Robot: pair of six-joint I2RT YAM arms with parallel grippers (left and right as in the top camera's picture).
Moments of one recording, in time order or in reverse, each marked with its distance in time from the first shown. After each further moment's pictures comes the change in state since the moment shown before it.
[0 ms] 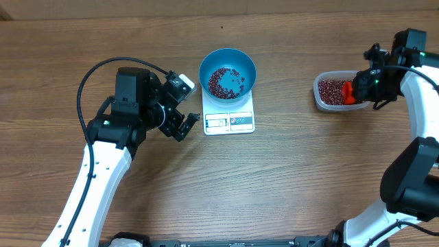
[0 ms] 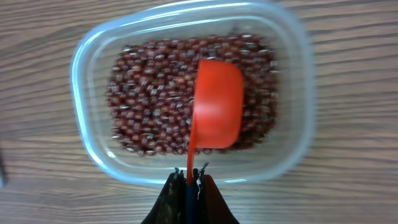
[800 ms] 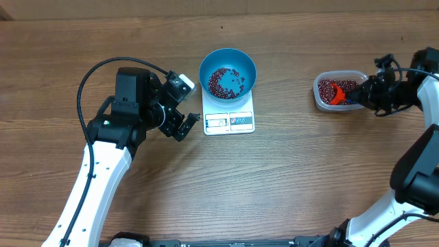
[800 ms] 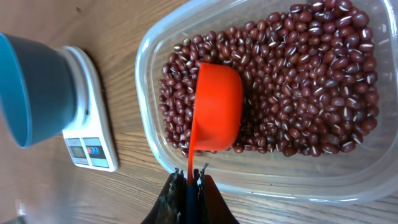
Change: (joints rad) left arm 0.000 0.000 0.000 0.000 0.000 0.000; right arm -0.169 0.090 -0.031 -0.018 -0.486 -0.007
